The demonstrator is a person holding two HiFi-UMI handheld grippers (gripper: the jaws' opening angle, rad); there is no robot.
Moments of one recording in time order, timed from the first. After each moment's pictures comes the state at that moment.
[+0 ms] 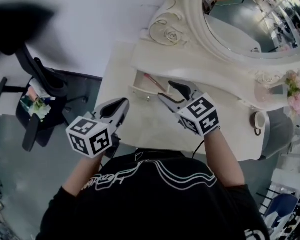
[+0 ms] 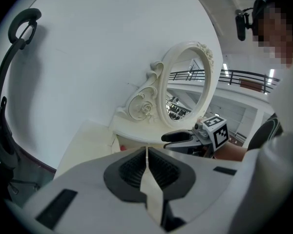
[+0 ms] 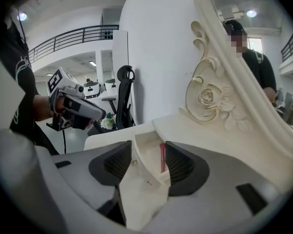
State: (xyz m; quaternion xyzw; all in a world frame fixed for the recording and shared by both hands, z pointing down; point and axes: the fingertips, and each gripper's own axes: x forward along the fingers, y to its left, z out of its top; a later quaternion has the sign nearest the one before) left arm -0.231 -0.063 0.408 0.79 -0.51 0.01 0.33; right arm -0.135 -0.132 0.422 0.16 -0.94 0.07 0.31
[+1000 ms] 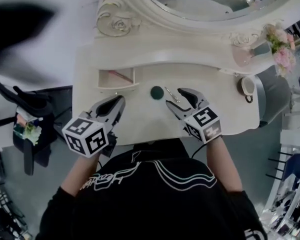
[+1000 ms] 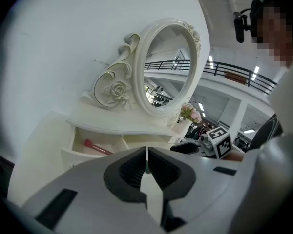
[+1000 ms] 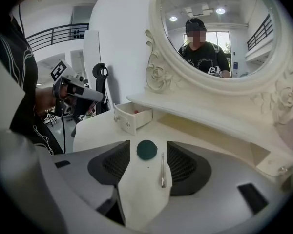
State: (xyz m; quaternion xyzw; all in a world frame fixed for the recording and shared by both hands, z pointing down) left arm -0.127 -0.086 0.421 0.85 -0.41 0.06 0.33; right arm 0.031 -0.102 0.465 0.31 -0.89 0.14 0.31
